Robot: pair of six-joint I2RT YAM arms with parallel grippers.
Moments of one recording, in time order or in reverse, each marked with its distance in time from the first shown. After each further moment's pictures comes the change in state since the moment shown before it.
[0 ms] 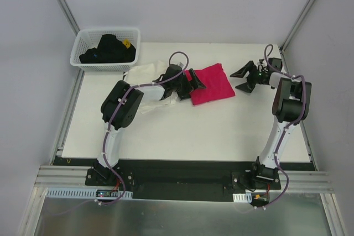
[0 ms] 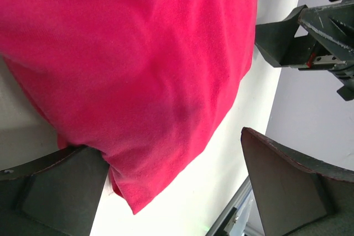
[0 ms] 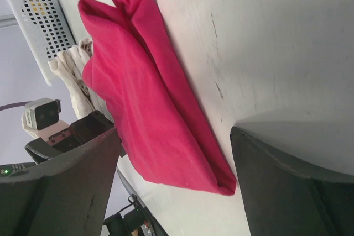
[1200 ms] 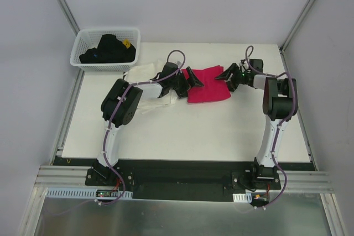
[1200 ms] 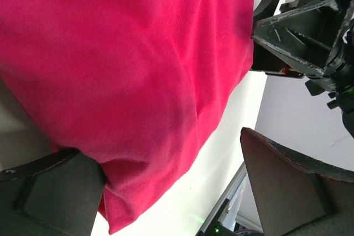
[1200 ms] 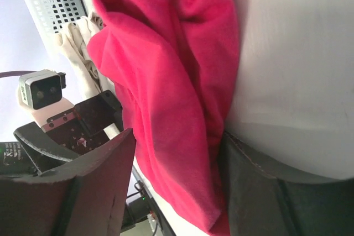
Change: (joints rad) left arm 0.052 0.037 0.021 0.025 0.098 -0.006; right arm 0.172 0.063 -0.005 0.191 -0.034 0.137
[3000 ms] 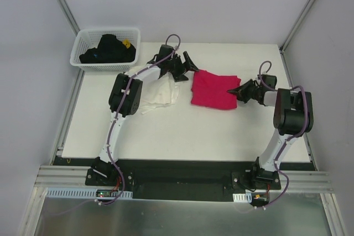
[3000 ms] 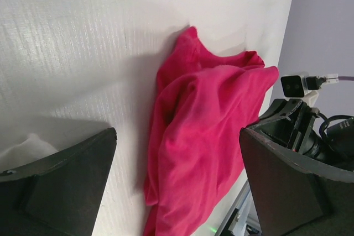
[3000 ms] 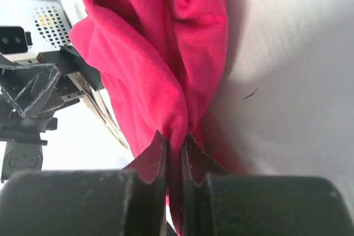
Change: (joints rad) left arm 0.121 0.279 0.543 -0.302 0.156 0.142; right arm -0.110 -0.299 -0.476 0.219 0.150 0.155
